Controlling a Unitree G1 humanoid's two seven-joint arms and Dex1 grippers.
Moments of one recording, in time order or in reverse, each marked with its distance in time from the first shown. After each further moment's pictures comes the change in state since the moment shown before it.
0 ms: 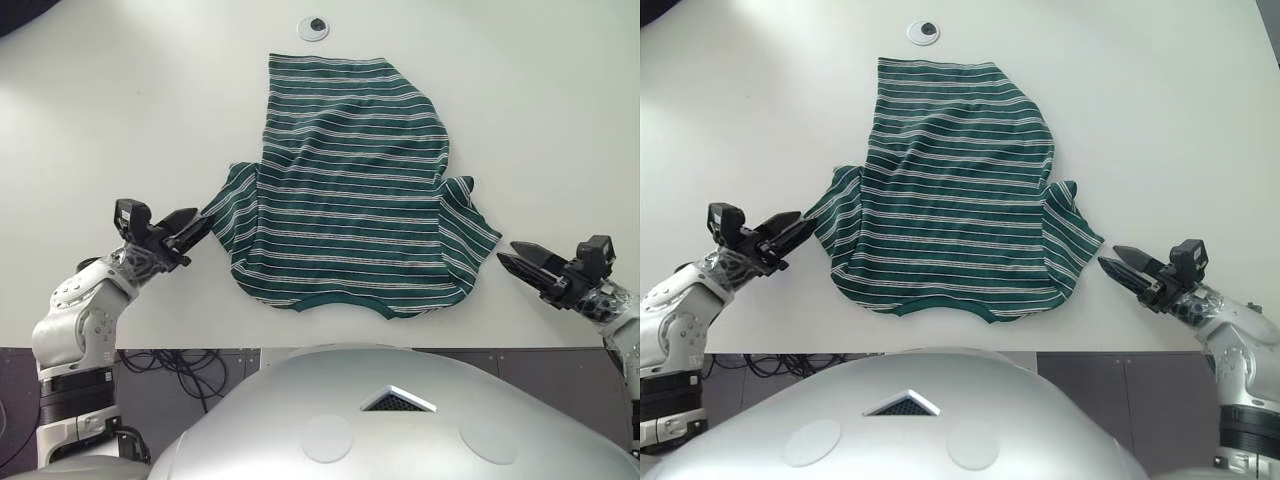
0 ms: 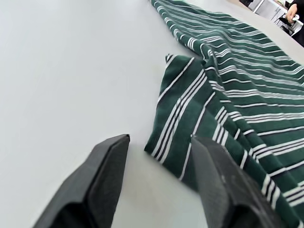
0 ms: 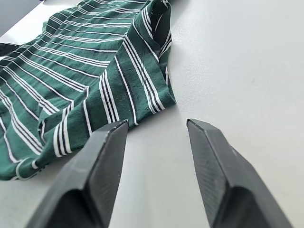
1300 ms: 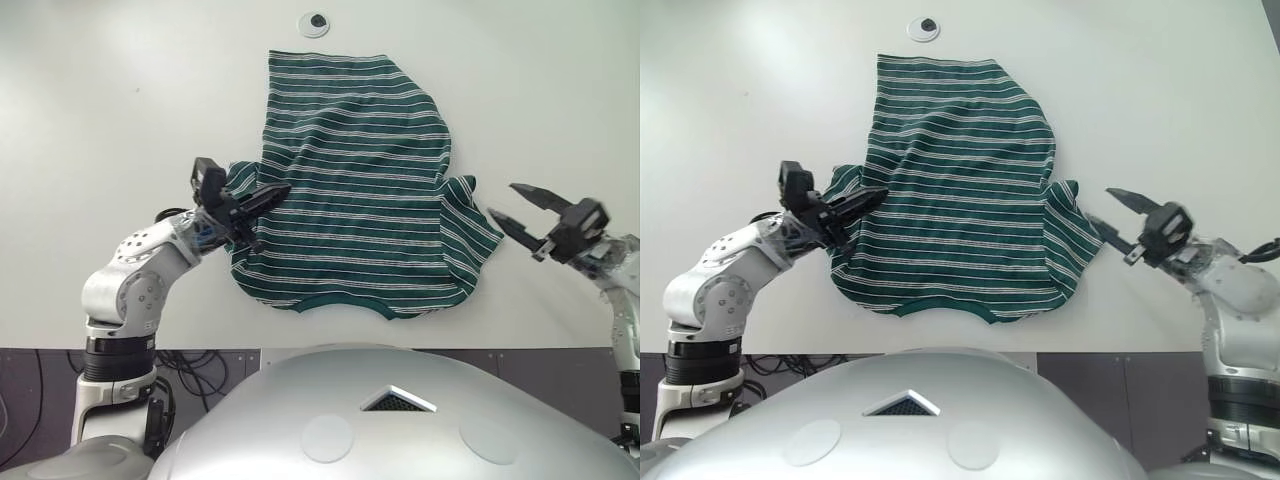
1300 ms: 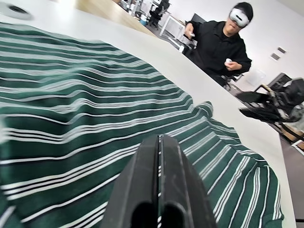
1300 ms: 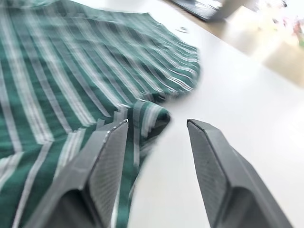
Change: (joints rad) left arm -0.184 -0.082 -0.263 -0.200 -0.131 0.115 0.012; right arm -0.142 -0.031 0.106 -0.043 -0.216 -0.459 -0.147
